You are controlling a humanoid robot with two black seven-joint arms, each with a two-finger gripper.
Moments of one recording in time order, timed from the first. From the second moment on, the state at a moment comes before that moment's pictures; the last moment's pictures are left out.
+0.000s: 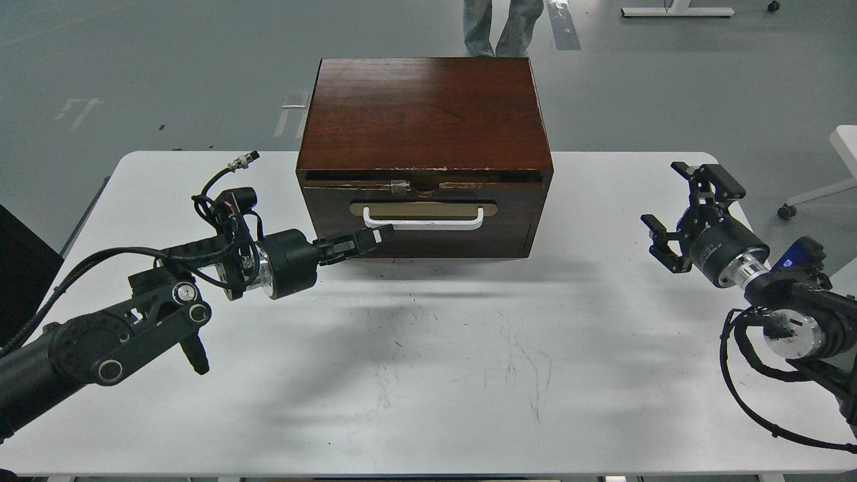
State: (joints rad) left arm -0.61 0.47 -0.60 -1.23 1.39 -0.27 -0.34; right arm 0.69 -0.66 0.22 0.96 0.07 0.21 0.49
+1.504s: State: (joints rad) left arm -0.60 0.72 -0.80 -1.36 0.56 -0.42 -0.49; right arm 0.70 -0.66 0.26 0.96 0.07 0.21 0.49
